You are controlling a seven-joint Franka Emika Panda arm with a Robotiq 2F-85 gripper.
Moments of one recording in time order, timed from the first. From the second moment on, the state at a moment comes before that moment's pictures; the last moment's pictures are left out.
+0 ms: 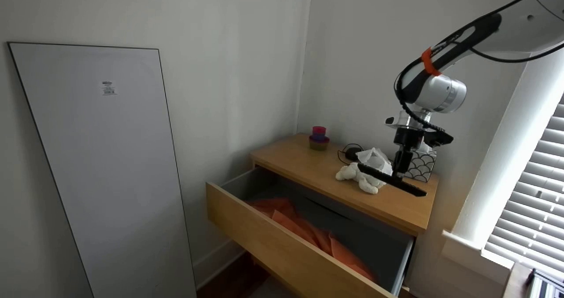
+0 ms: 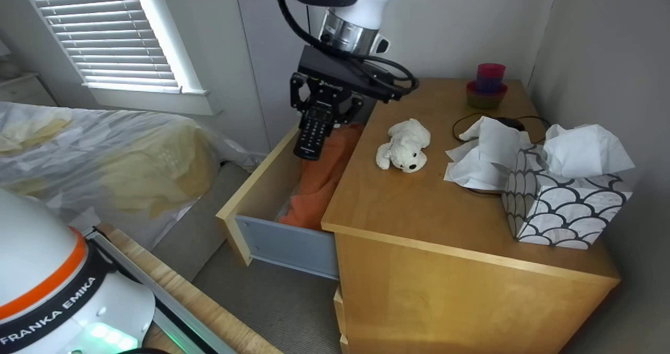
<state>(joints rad) -0.30 0.07 -0.08 -2.33 0.36 2.08 -1.15</state>
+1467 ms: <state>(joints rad) -0.11 0.34 0.03 -2.33 0.43 2.55 -0.77</state>
